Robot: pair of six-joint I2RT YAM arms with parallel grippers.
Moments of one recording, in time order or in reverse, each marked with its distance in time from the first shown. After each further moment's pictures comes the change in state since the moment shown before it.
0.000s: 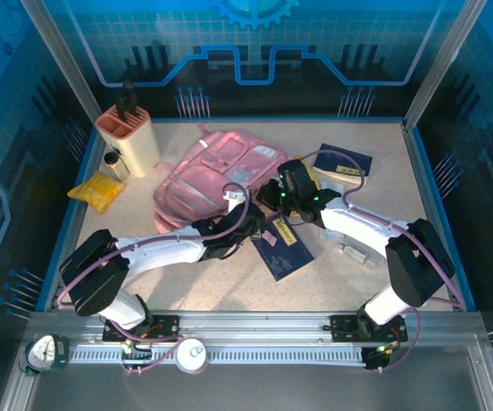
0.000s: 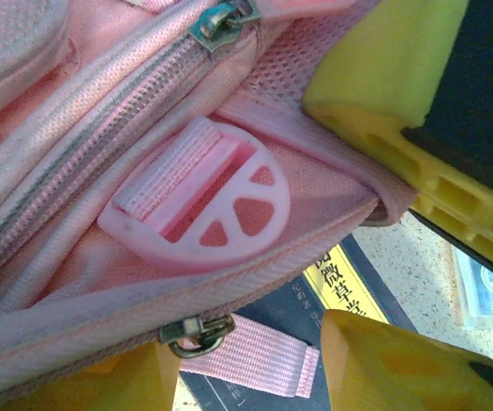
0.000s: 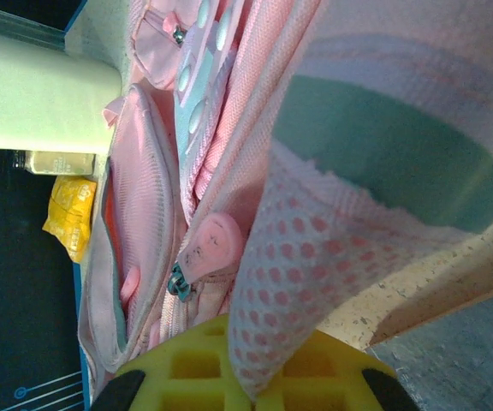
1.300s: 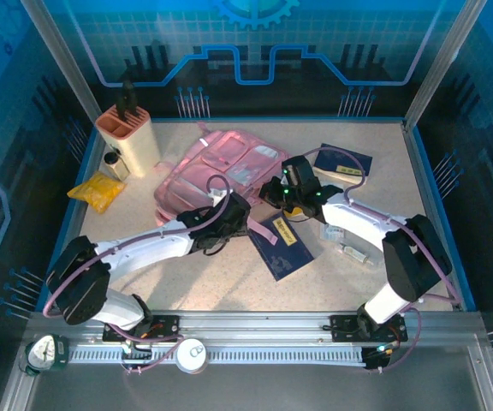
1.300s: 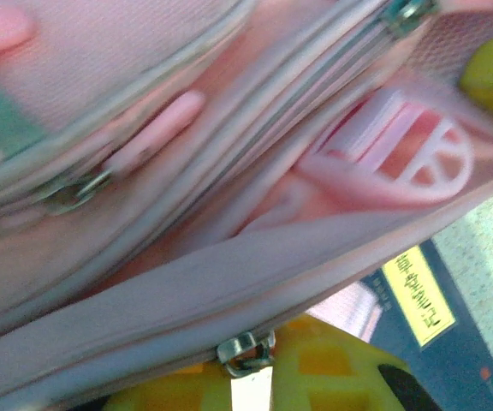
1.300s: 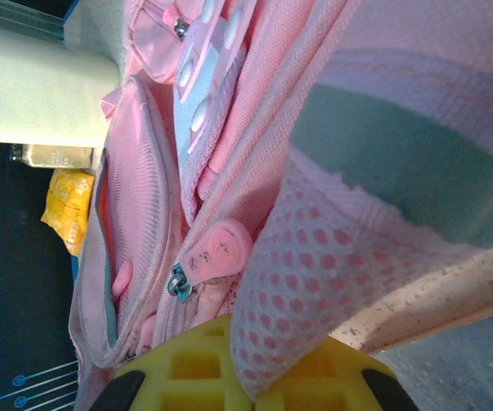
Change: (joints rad) left arm 0.082 -0.103 0.026 -0.296 0.095 -0.062; right arm -0.061 0.039 0.017 -0.003 -0.072 -0.063
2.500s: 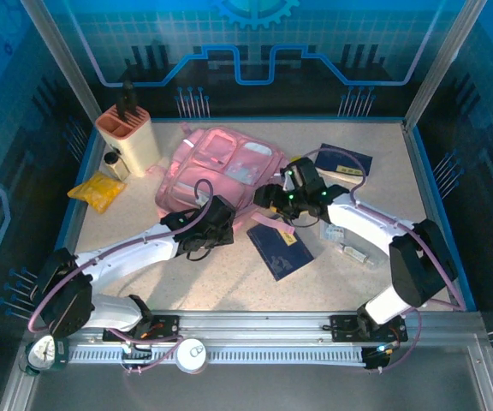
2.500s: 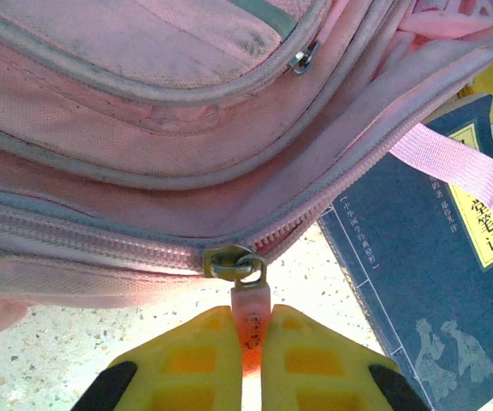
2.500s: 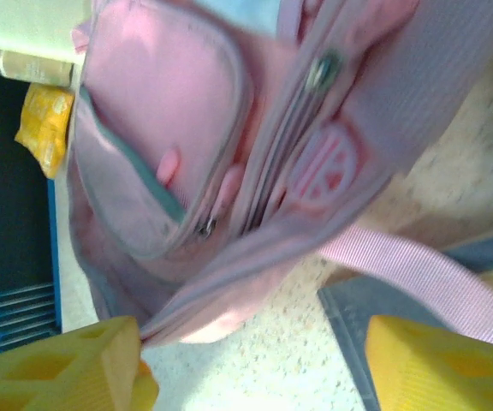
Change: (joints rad) left arm 0.047 -0.100 -0.050 -0.139 0.112 0.039; right arm -0.003 -0.050 -0.031 -0.124 -0.142 -0.127
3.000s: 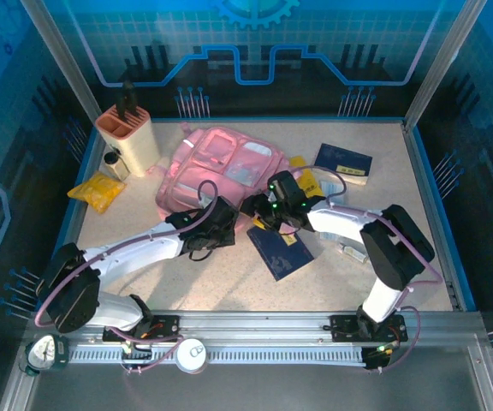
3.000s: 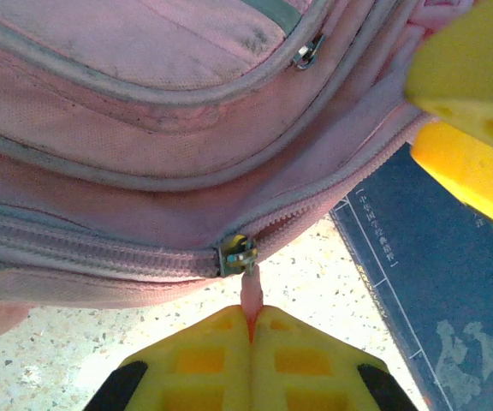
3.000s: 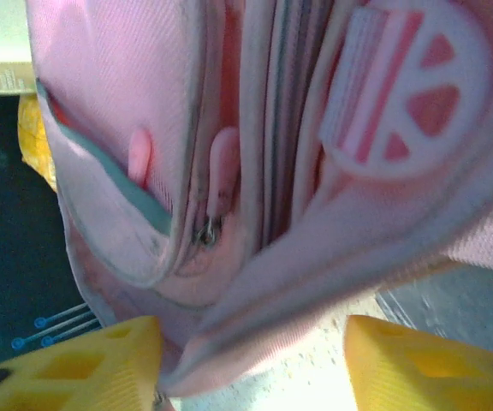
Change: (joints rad) left arm 0.000 0.047 0.003 0.003 0.007 0.013; right arm 0.085 0.183 -0.023 0.235 0.003 0.290
